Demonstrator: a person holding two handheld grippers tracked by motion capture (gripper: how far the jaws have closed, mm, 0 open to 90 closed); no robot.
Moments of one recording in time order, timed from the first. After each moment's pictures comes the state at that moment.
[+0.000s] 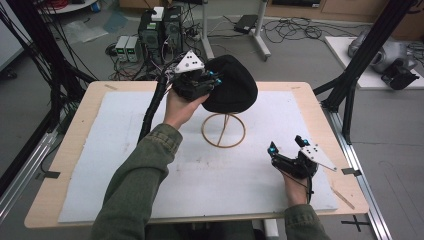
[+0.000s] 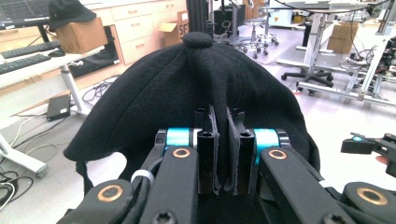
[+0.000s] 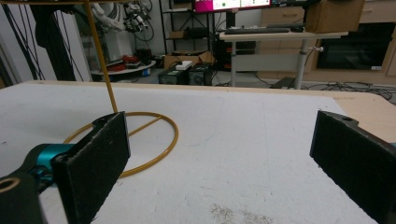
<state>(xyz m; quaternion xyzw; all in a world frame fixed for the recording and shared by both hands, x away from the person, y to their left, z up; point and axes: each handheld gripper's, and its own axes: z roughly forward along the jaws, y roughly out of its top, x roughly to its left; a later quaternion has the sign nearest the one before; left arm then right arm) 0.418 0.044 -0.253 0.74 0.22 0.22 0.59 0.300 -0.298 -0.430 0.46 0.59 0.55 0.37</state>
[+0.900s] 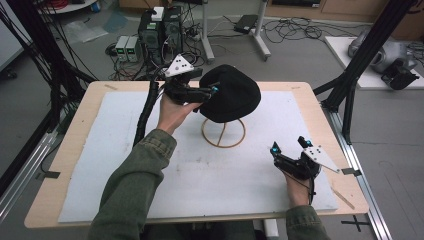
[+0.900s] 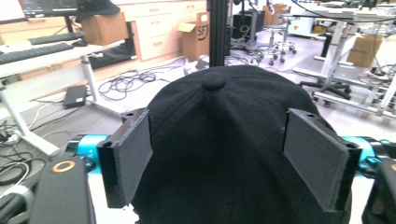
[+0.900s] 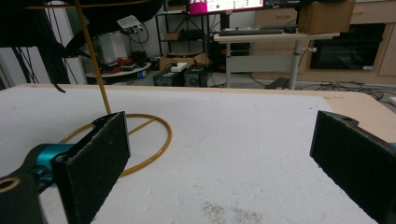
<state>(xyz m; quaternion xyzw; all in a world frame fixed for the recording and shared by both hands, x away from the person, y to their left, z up) 0.419 0.064 -0.266 0.72 0.27 0.24 0.59 0.296 -0.303 -0.429 0.47 0.58 0.55 0.38</state>
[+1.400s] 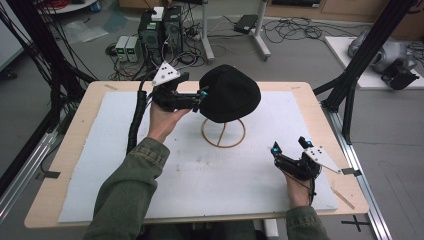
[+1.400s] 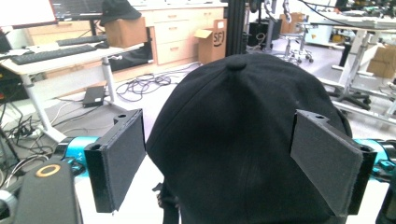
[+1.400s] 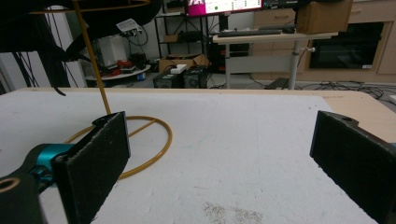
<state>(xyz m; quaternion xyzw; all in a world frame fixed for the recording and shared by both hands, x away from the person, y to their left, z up) 0.400 0.092 -0.278 0.69 0.30 0.26 0.60 0.294 -0.303 -0.428 0.47 0.58 0.55 0.37</state>
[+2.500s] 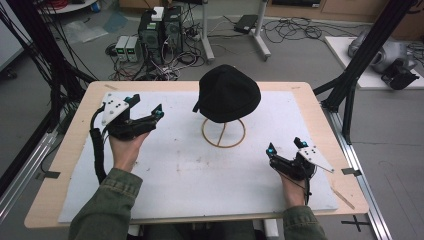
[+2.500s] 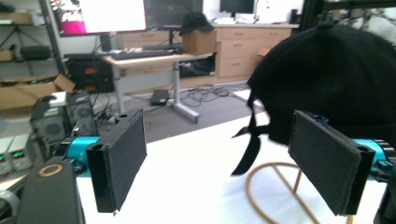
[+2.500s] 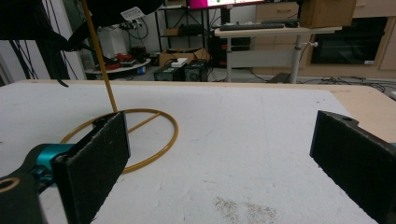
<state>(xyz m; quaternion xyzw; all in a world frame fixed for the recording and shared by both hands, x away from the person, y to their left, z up) 0.336 0.189 -0.327 0.62 0.39 0.35 0.58 0.296 -0.292 -0.432 0.48 0.59 0.54 0.37</state>
